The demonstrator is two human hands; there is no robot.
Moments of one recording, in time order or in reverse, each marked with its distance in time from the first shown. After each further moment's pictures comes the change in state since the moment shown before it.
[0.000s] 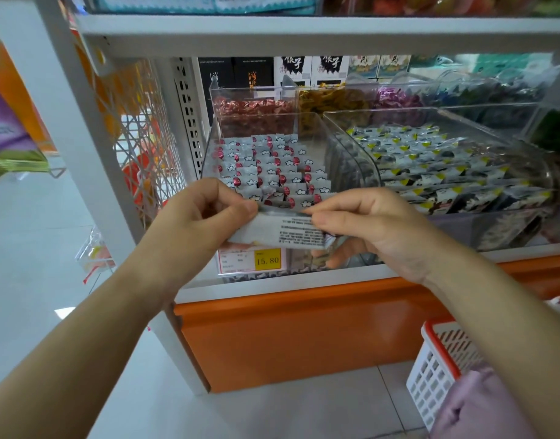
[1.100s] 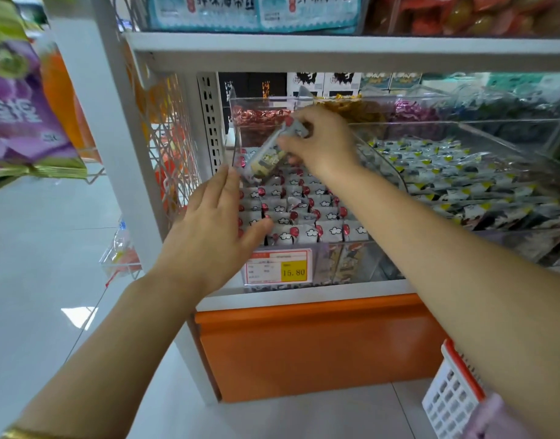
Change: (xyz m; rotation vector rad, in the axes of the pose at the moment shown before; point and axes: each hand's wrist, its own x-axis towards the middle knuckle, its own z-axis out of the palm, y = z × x) left_hand 0.026 -0.035 -0.014 0.929 0.104 0.146; right_hand 0.136 -0.025 0.029 -0.545 0.459 -0.290
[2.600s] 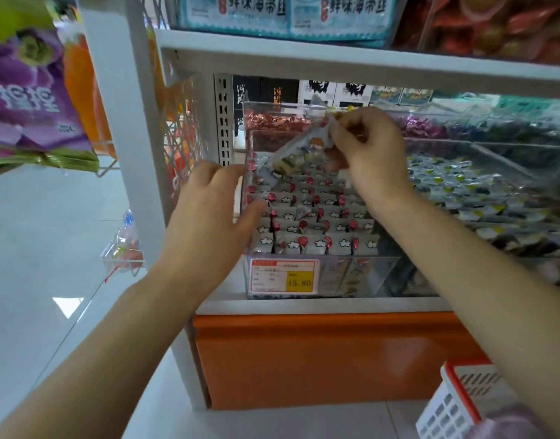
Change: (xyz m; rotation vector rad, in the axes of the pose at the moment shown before) left_hand 0.003 0.005 -0.015 -0.248 0.325 -0.039; right_hand -0.022 -0.007 -0.027 0.196 0.122 -0.015
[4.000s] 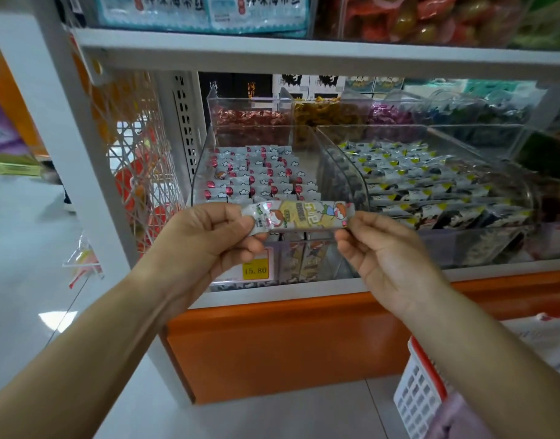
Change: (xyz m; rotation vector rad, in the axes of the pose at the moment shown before) left_hand -0.022 0.037 0.008 -1.125 -0.483 -0.531; right_hand -0.104 0.025 -0.066 0.798 0.161 0.685
